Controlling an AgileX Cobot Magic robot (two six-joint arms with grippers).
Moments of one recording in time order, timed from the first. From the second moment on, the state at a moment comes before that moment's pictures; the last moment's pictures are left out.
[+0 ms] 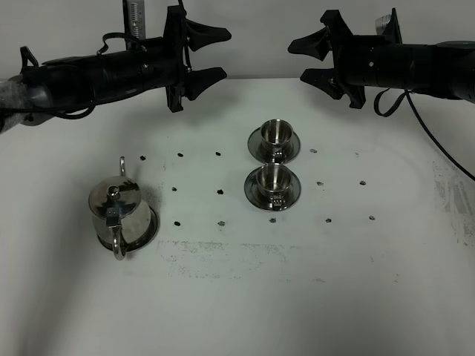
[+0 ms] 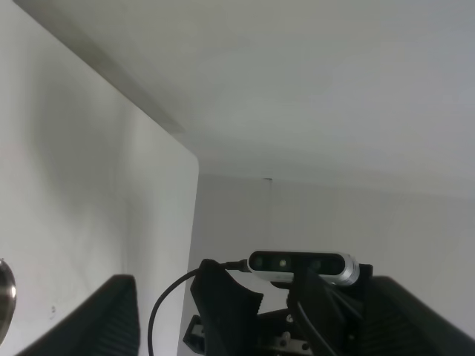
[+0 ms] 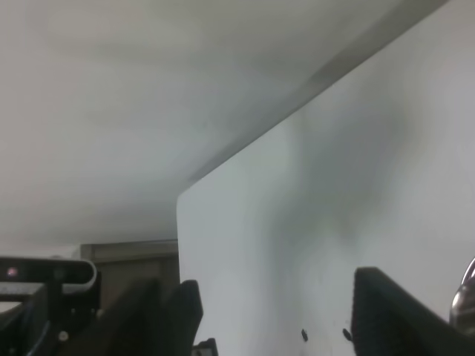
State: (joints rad) left arm -0.16 2.34 -1.73 -1.75 0.77 0.51; right arm -0.03 2.23 -1.64 1.61 0.76 -0.61
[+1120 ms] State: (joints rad) left arm -0.16 2.28 -2.00 -1.14 0.77 0.63; right arm -0.03 2.10 -1.64 1.39 0.65 -1.14
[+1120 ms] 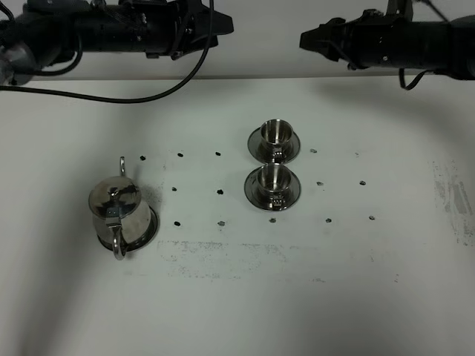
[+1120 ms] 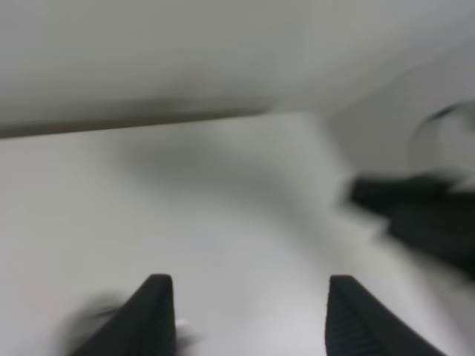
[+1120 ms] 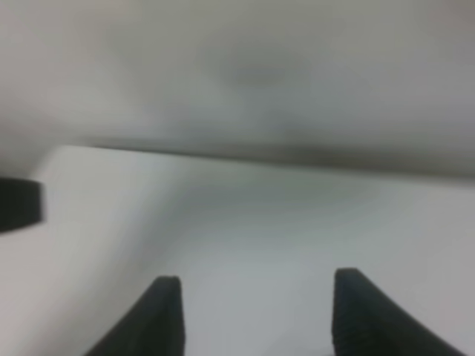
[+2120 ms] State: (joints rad) left arm -0.23 1.76 -1.66 -0.21 0.70 0.38; right arm -0.03 1.42 -1.50 0.42 0.75 -0.57
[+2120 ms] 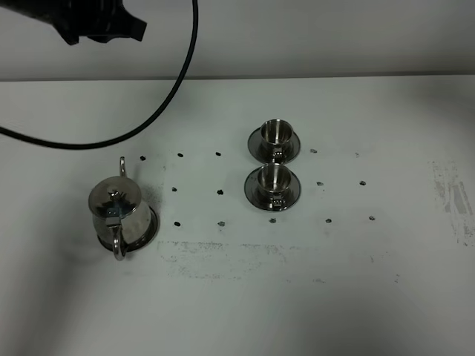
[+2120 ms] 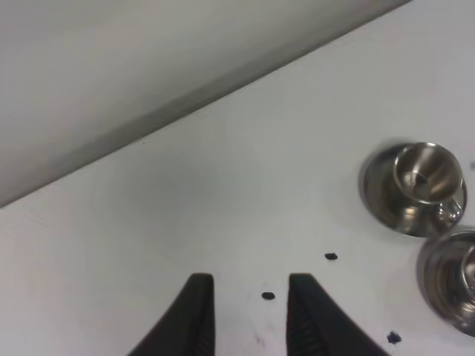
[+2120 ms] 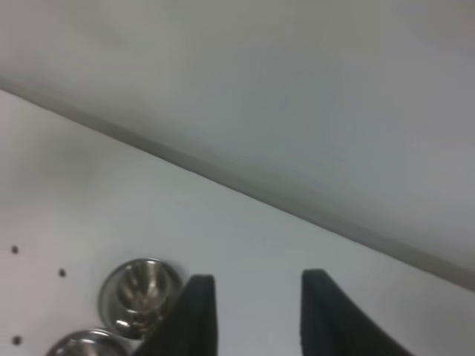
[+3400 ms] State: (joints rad) left arm -0.33 1.33 -1.11 -0.21 0.38 0.45; right arm -0.03 0.29 -0.75 0.37 1.03 -0.34
